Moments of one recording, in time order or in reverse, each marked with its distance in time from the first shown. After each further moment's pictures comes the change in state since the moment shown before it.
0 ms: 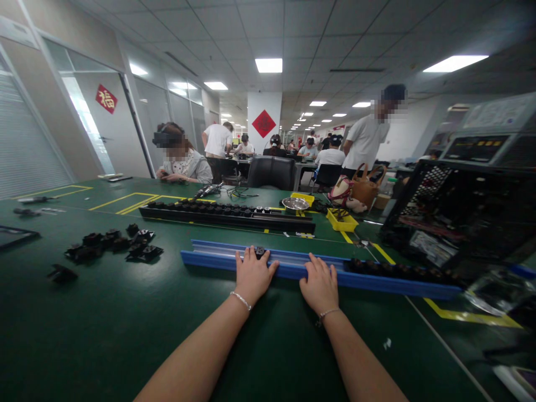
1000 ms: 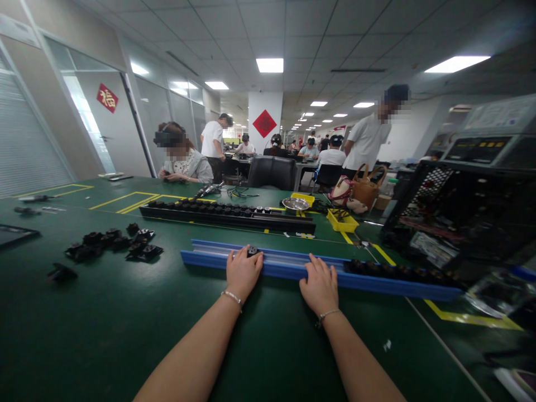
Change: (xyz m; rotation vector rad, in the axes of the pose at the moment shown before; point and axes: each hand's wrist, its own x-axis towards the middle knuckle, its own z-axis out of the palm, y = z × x) left_hand 0.003 -0.025 0.009 -0.078 0.201 -0.036; right_hand 0.000 0.001 0.001 -0.002 0.000 -0.001
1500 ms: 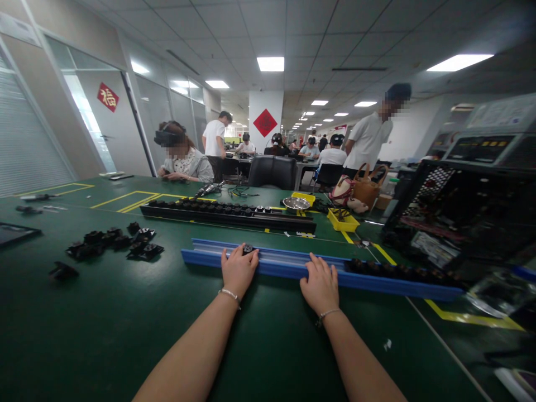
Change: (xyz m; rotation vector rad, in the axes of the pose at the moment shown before) left_hand 0.000 -0.011 0.003 -0.013 0.032 -0.058; right_hand 0.000 0.000 0.000 -0.001 0.014 -0.005
